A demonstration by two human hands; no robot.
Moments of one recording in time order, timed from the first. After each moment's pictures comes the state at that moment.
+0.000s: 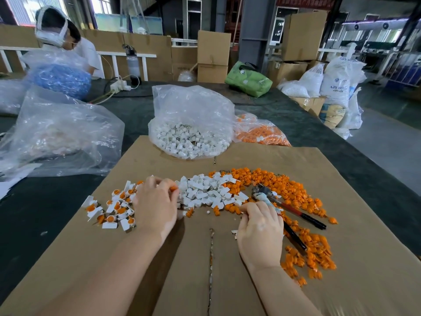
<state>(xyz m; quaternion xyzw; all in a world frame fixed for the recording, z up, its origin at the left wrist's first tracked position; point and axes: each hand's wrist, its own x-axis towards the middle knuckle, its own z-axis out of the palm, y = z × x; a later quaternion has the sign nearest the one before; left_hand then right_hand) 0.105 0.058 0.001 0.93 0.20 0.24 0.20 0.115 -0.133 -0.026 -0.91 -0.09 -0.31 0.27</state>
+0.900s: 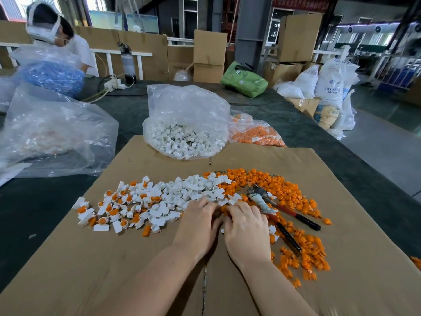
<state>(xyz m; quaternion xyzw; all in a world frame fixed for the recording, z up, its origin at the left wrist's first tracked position) 0.113 -0.008 -0.029 0.94 -0.03 0.18 0.27 0.120 -0.127 -0.025 -0.95 -0.15 -0.19 0.18</state>
